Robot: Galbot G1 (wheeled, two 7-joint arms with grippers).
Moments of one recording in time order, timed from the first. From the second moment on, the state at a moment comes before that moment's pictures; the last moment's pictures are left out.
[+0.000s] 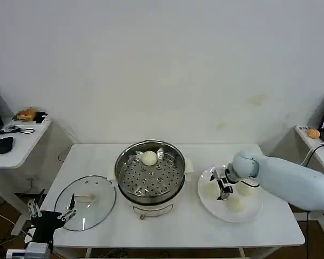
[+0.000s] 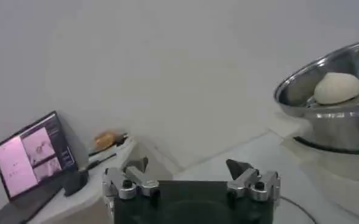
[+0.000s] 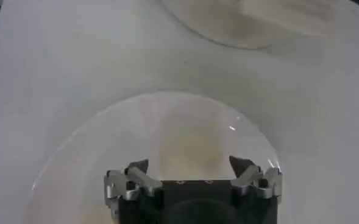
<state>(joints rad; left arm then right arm) 1.79 -1.25 -0.80 -2.25 0.08 0.19 -0.08 0.09 0.77 -1.09 1.32 0.05 -0.25 -0.88</state>
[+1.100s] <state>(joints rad) 1.78 -1.25 -0.80 -2.26 0.07 0.19 -0.08 0.25 0.72 -1.11 1.37 0.10 -0.29 -0.91</state>
